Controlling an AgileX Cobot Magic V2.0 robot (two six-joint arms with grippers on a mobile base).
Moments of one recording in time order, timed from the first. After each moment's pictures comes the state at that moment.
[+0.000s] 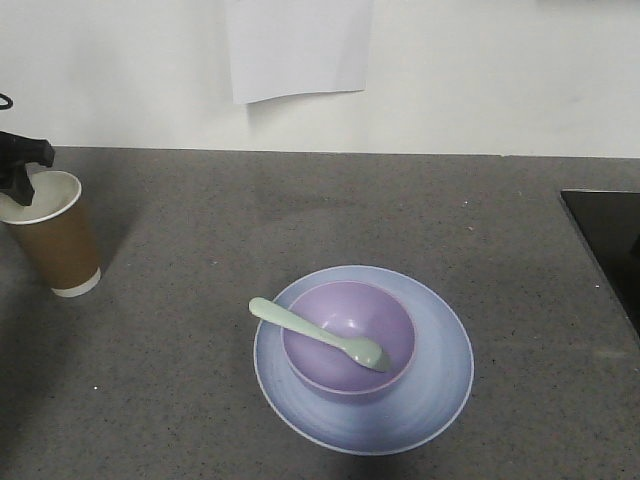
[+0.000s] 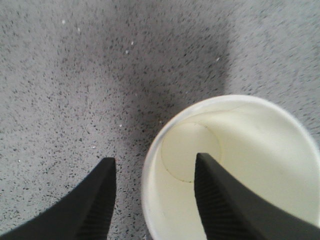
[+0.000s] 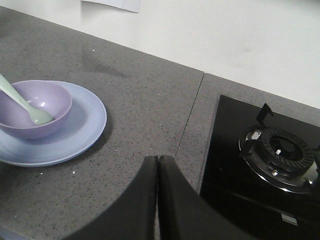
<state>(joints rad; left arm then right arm) 0.11 1.81 -1.72 -0.05 1.20 0.00 0.33 0.22 -1.00 -0.19 1.23 -0.05</state>
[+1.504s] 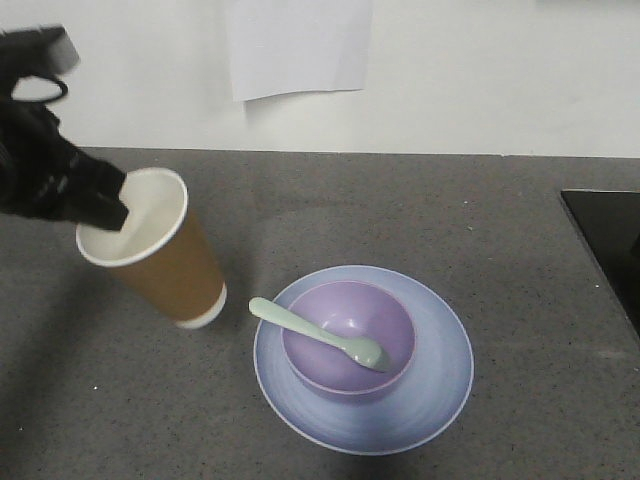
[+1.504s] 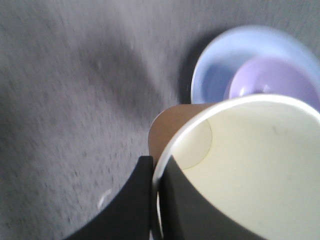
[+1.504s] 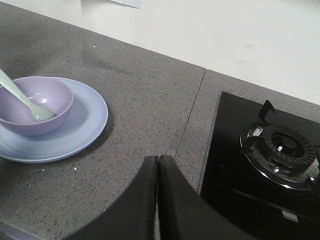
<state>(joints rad) -0.15 1.45 -1.47 -0.39 1.25 0.23 0.33 0.22 -1.00 -0.18 1.24 -0.05</state>
